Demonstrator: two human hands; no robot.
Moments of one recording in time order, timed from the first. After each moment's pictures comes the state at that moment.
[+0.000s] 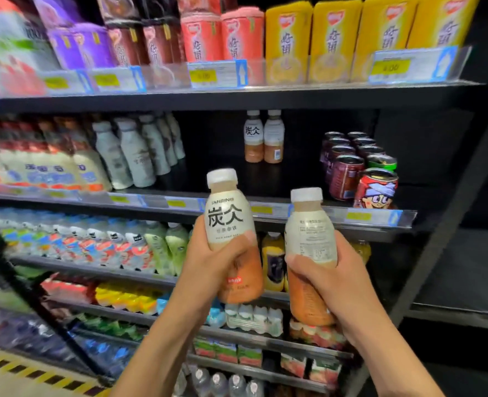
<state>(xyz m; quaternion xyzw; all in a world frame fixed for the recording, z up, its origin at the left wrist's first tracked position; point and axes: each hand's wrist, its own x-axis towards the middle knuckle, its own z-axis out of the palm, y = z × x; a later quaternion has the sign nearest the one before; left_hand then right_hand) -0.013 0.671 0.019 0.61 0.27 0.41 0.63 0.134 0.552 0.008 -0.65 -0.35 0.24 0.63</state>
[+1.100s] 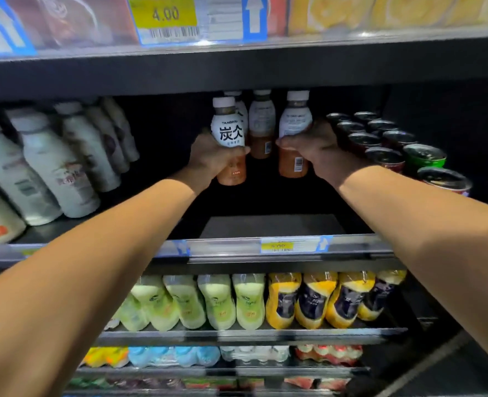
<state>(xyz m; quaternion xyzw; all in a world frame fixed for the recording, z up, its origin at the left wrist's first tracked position) 0.193 0.980 0.034 0.73 0.32 0.36 0.48 0.339 0.838 0.058 -0.81 -0.23 0.07 0.54</state>
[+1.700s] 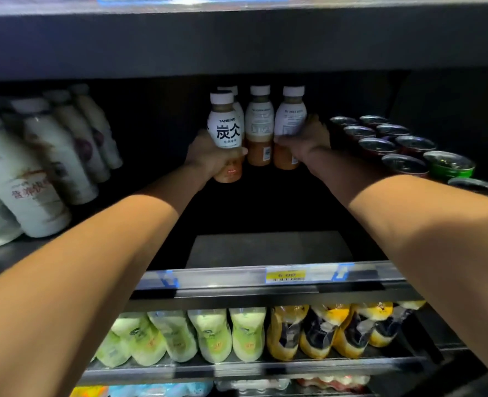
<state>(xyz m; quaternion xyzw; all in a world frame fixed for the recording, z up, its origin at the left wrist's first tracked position) 0.229 1.022 0.021 0.77 0.31 0.32 0.45 0.384 0.888 0.045 -0.85 -0.25 0.00 0.46</state>
